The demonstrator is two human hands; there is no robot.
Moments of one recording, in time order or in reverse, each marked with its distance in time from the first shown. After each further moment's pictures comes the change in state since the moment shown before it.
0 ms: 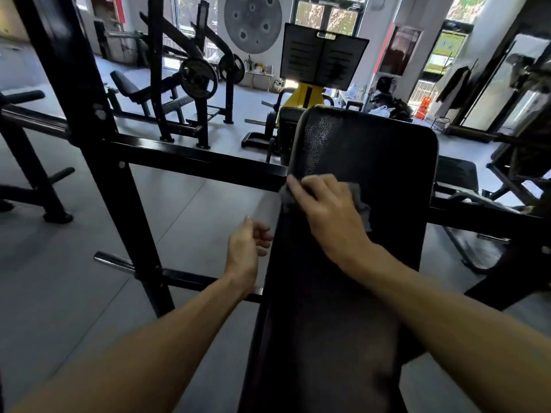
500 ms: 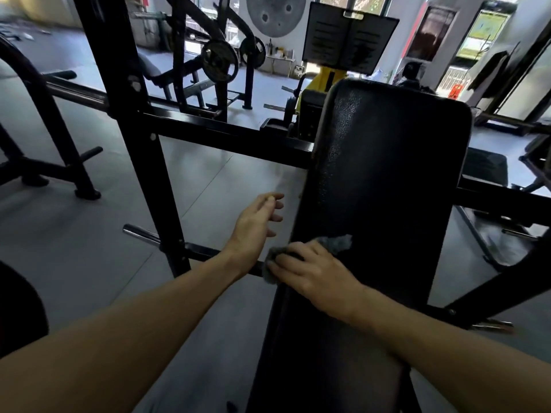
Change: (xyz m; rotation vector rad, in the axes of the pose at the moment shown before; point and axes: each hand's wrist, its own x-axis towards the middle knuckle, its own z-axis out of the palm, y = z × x) left_hand -0.039 0.017 -0.046 0.191 -0.191 0.141; right_hand -0.102 -0.082 0.003 0.172 -0.236 -0.519
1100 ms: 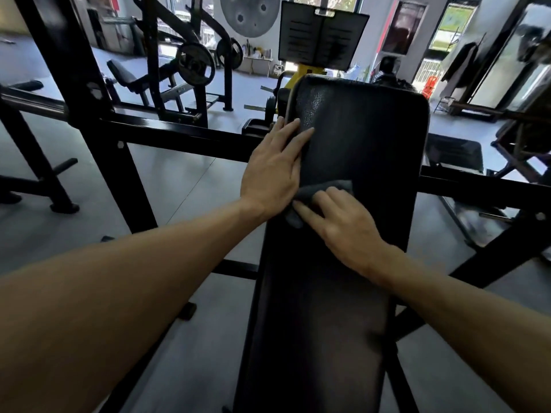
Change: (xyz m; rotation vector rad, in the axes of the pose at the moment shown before) left_hand 0.064 0.060 0.060 0.804 0.061 0.701; right_hand -0.018 0.077 -0.045 -0.236 0.146 0.289
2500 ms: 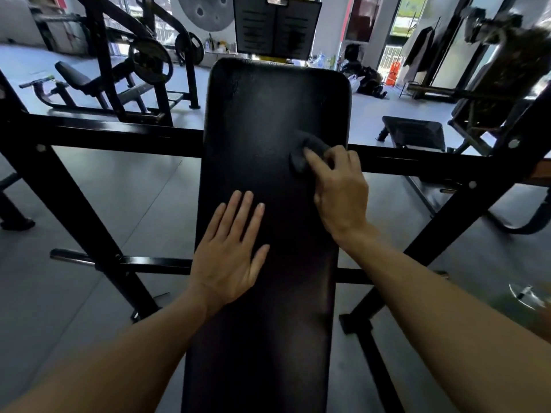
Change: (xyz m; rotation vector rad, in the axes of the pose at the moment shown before) left_hand -0.129 0.027 0.074 0.622 -0.151 0.257; right_hand -0.050 0.068 -0.021 -0.037 0.053 0.684
